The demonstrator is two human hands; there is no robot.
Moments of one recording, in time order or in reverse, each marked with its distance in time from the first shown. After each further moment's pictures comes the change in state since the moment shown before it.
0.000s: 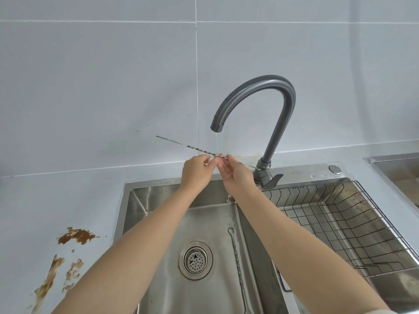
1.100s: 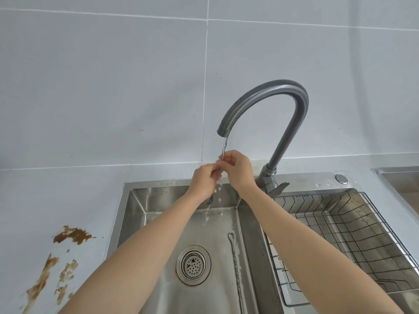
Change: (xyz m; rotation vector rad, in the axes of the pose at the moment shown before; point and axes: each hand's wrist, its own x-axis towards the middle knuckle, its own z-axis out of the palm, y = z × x) left_hand 0.007 -0.016 0.015 -0.184 -0.159 -0.002; right_hand 0.018 -0.006 0.006 -1.236 -0.115 -0.471
